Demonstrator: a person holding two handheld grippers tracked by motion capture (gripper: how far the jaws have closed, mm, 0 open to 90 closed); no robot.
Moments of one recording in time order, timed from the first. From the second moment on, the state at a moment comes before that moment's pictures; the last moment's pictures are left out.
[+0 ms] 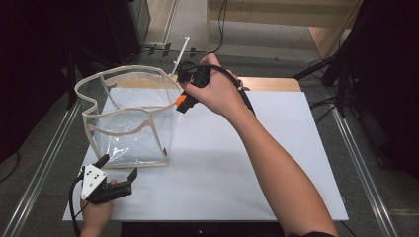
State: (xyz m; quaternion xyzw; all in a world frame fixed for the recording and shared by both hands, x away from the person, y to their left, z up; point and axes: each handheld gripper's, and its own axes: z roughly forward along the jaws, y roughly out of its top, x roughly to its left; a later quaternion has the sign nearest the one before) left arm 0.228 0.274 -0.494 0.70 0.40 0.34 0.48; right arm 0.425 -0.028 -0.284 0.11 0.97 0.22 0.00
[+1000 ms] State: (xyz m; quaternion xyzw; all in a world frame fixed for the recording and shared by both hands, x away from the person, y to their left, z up) left arm 0.228 0.275 -0.493 0.70 0.40 0.34 0.48; right arm 0.437 -0.012 -0.271 0.11 0.97 0.22 0.01
